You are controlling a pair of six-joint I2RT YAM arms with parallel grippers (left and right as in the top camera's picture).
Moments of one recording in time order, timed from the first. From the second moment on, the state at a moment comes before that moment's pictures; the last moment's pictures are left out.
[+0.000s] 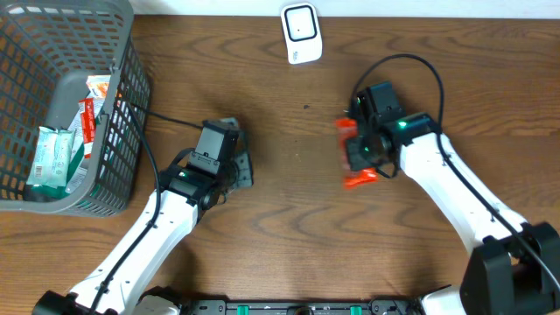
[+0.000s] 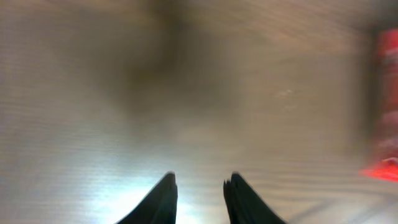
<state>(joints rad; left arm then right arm) -0.40 1.32 0.83 -0.53 0.04 -0.51 0.35 1.63 1.18 -0.84 0.00 0.14</state>
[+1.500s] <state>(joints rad) -0.39 1.34 0.83 -0.59 -0.14 -0.48 0.09 1.71 1.32 -0.96 -0.30 0.11</state>
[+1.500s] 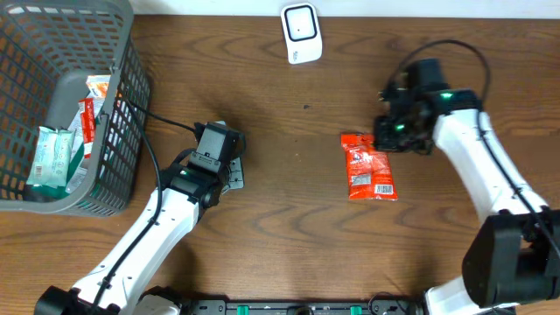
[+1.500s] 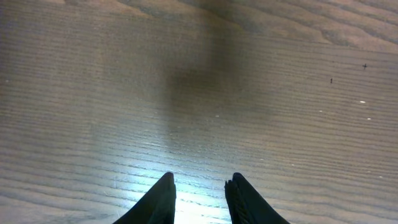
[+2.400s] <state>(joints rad) -0.39 1.34 0.83 -0.59 -0.14 -0.48 -0.18 1.71 0.59 -0.06 -0.97 0.03</state>
